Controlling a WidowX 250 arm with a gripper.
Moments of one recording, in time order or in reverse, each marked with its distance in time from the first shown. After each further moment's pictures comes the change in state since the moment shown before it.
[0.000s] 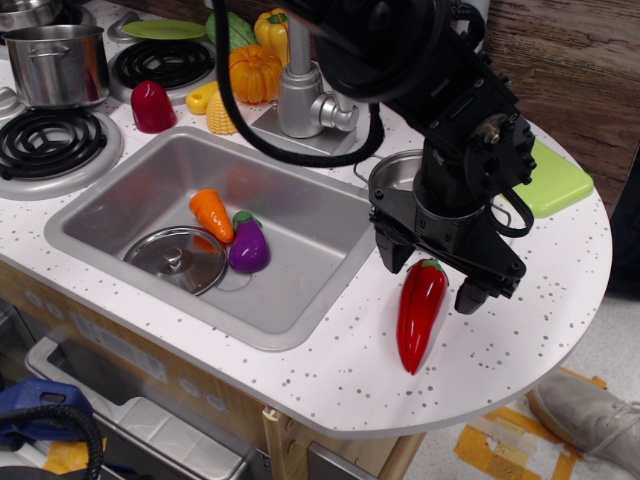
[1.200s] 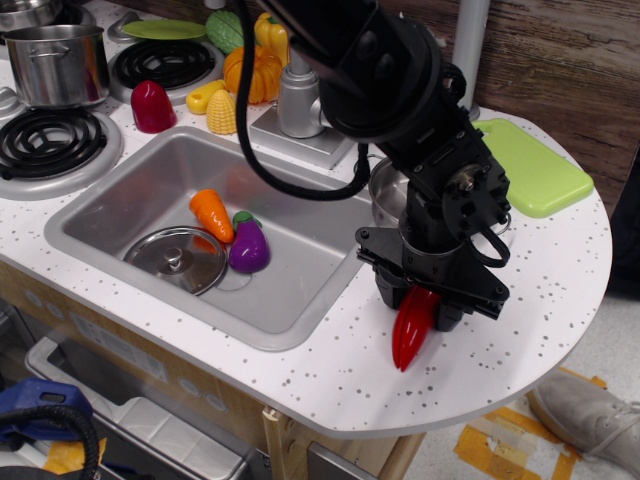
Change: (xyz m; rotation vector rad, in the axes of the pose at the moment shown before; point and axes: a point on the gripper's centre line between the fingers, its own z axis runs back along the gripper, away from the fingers) arm -0.011 0.002 -0.031 -0.012 0.015 0.122
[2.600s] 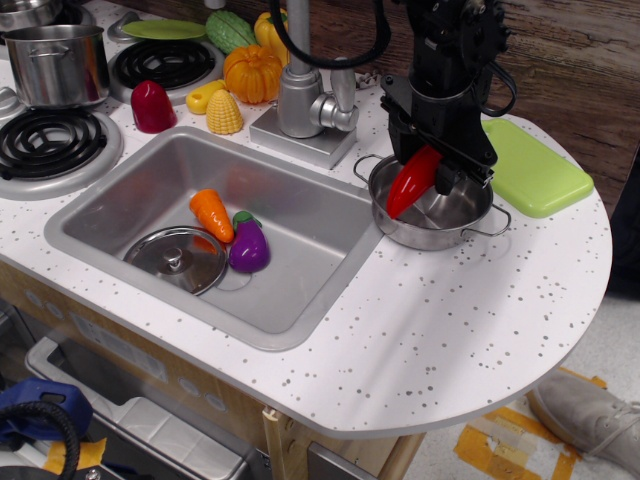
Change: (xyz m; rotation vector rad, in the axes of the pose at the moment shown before) arm 0.101 0.038 0.018 0.036 -0.104 -0.358
